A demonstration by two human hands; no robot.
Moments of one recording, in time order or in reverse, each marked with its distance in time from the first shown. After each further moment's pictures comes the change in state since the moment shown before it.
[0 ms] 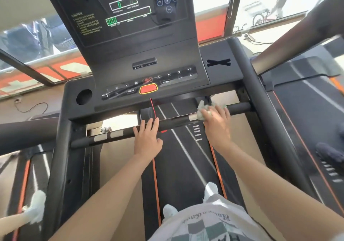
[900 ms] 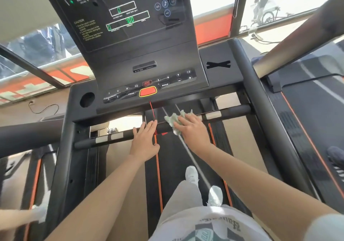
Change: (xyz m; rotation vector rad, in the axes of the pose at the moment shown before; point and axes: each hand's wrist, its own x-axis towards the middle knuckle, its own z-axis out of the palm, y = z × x) left_hand 0.004 -0.007 -0.008 -0.088 -0.080 0.018; right_hand 0.006 -0.048 0.020 0.143 -0.150 -0.358
